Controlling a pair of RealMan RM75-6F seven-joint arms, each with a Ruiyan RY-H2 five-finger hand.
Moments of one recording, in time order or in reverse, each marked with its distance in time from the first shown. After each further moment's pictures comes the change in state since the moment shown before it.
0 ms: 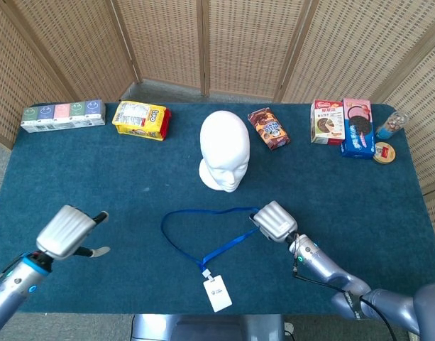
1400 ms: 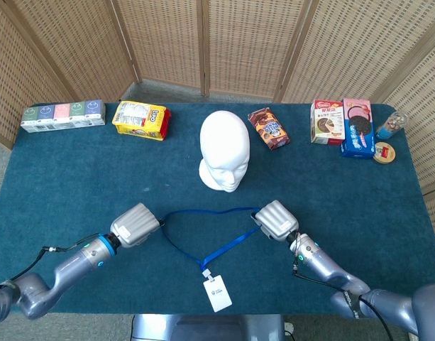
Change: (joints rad) left arm -0.299 -0.323 -0.011 0.229 -0.103 -0.327 0.056; right arm -0.005 -0.013 0.007 0.024 0.019 -0.009 0.022
